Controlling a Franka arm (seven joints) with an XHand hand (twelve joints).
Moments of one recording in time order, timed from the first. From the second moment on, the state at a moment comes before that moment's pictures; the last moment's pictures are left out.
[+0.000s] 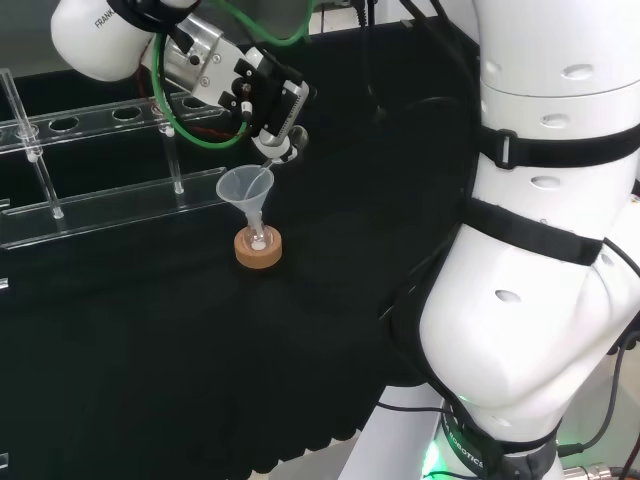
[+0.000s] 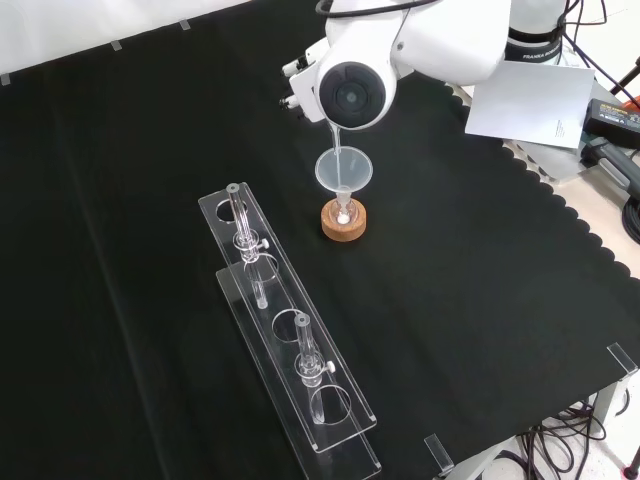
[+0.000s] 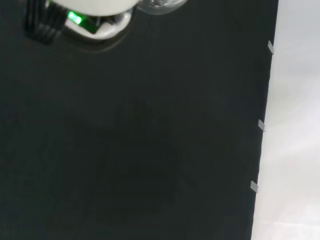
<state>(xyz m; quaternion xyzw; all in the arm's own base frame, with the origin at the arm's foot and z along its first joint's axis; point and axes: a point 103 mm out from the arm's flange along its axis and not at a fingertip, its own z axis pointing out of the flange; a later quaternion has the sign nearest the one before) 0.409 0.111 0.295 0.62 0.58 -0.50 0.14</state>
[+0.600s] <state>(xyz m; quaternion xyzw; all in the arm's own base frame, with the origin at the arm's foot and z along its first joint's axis) 0.410 0.117 0.295 0.62 0.58 -0.51 0.16</state>
